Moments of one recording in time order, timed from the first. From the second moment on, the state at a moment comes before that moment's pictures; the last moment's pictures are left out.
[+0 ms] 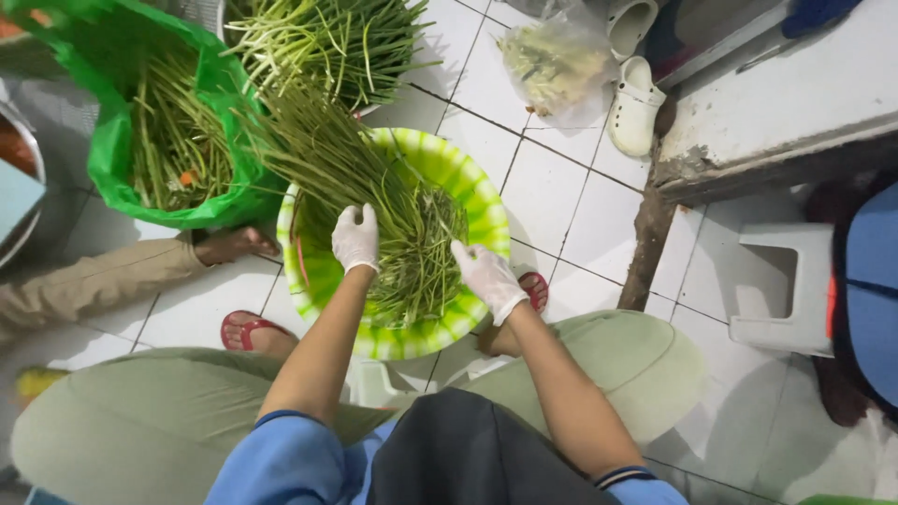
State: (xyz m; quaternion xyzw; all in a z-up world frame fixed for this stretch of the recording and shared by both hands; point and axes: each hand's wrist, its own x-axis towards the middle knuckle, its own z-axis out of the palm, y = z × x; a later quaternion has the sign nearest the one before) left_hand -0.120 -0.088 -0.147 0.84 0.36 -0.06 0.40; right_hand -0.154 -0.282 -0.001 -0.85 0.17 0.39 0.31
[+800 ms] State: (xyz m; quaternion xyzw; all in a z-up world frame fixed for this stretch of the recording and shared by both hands) left_hand -0.185 -0.051 -0.031 0.67 0.29 0.03 0.68; right_hand -0.155 -0.245 -0.025 -0.73 0.11 0.21 0.64
